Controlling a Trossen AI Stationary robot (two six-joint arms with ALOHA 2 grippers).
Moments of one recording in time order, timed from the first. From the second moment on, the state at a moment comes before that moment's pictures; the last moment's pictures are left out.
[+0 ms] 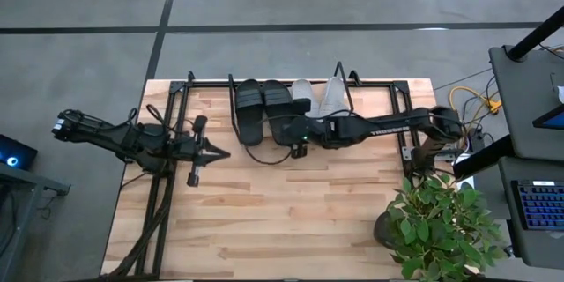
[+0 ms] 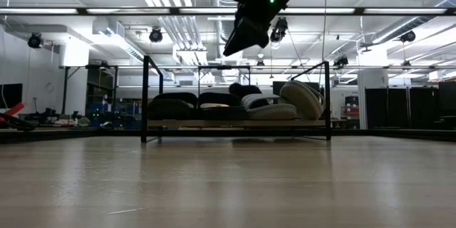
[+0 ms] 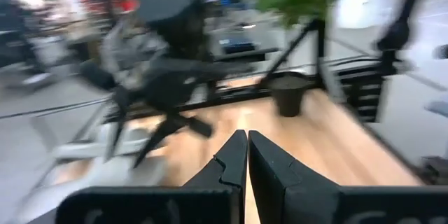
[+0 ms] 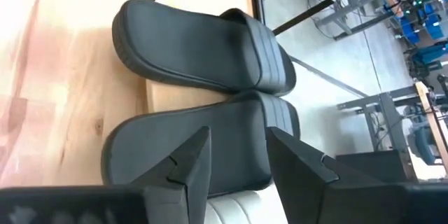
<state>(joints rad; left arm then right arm) -0.26 0.60 0.63 -0.11 -0.19 0.11 -0.02 1.73 1.33 -0.30 0.52 -0.48</state>
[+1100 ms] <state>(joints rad) -0.26 0.64 0.64 -0.11 -0.44 0.12 -0.02 1.67 1.31 -0.45 0.43 -0.34</state>
